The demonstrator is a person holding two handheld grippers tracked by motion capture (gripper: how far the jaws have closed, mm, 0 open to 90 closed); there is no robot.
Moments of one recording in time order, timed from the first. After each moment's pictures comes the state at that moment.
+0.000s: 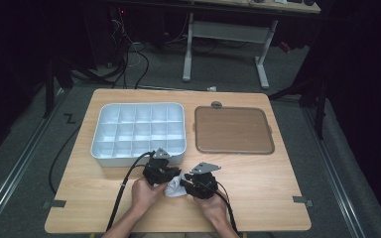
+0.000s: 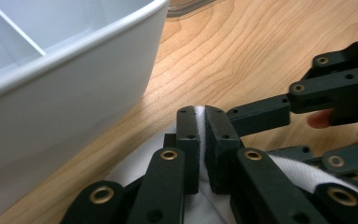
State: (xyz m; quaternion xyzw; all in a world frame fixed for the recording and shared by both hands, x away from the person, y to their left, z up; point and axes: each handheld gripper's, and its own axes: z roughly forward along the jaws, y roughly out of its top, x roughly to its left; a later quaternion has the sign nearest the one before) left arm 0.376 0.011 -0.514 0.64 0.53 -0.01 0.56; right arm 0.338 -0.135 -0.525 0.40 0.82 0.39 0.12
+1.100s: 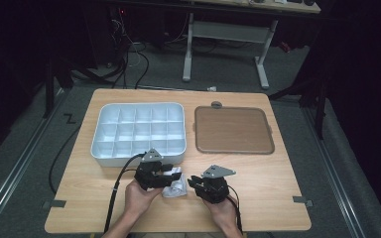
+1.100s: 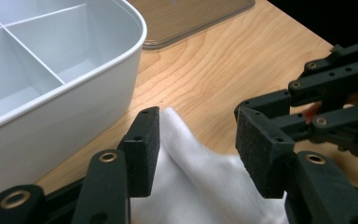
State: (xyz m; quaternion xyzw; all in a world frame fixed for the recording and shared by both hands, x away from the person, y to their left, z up) left arm 0.350 0.034 -0.478 0.61 0.51 -0.01 0.61; right arm 0.314 -0.159 -0.501 0.40 0.80 0.42 0.13
